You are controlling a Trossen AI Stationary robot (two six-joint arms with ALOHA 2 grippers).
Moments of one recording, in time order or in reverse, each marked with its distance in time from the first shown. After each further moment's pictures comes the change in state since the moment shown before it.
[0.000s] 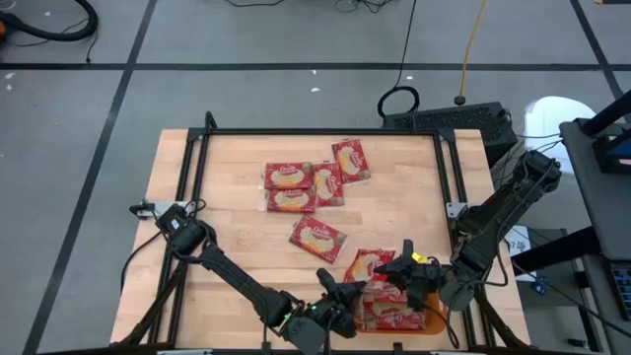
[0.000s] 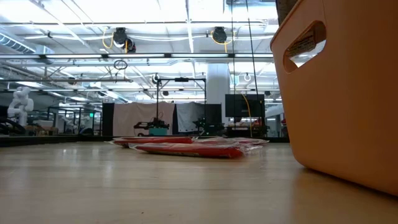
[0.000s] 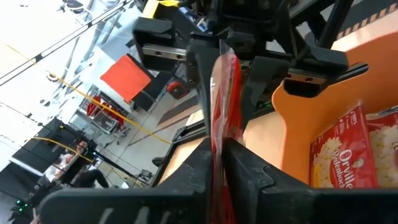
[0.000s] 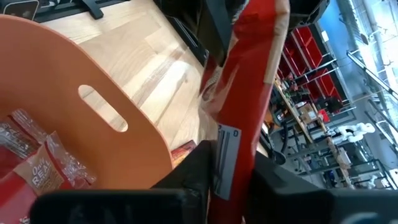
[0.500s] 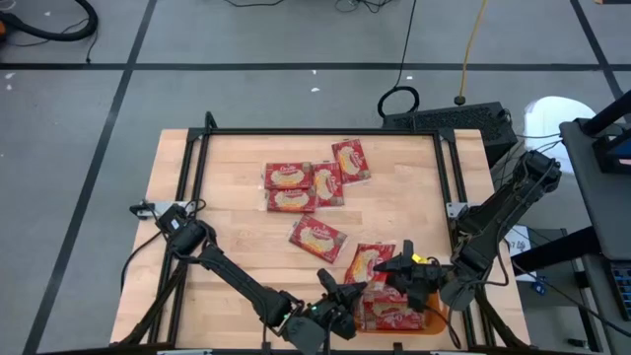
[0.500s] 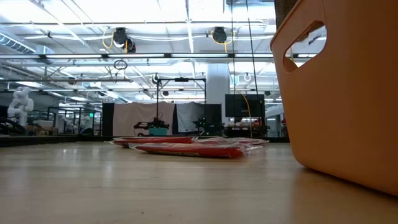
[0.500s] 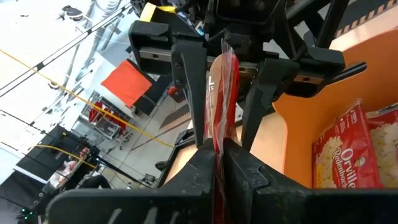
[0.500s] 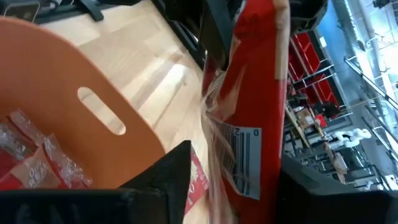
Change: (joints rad) left arm 0.000 0.000 0.000 0.013 0.009 0.049; right arm 0.000 0.000 0.001 0.018 -0.003 -0.035
